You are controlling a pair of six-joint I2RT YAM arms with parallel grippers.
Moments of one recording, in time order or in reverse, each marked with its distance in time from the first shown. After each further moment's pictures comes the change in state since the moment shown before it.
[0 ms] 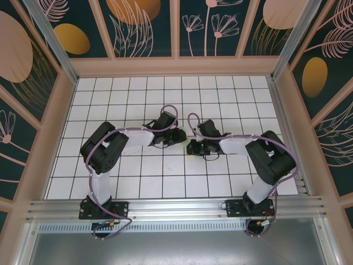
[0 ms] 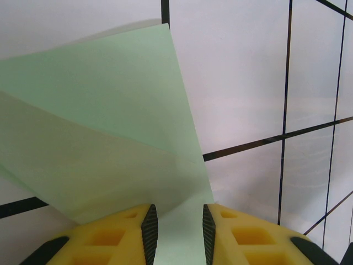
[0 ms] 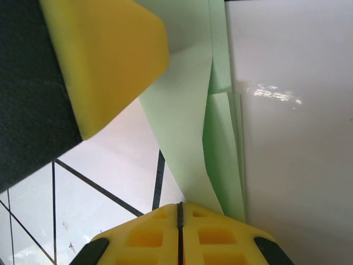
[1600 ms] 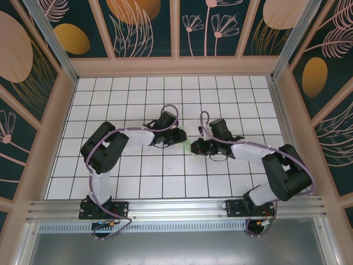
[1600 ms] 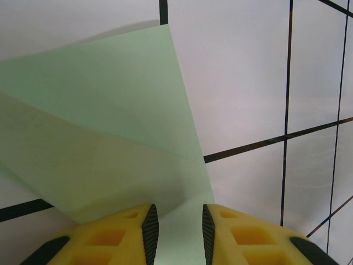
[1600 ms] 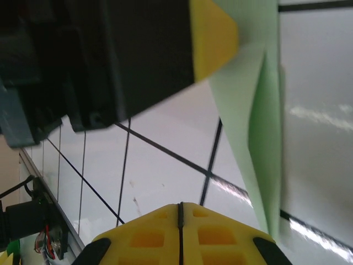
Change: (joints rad) left arm -0.003 0.002 0.009 -0.011 -0.010 0.011; right arm -0.069 -0.186 -0.077 0.021 -0.173 0.000
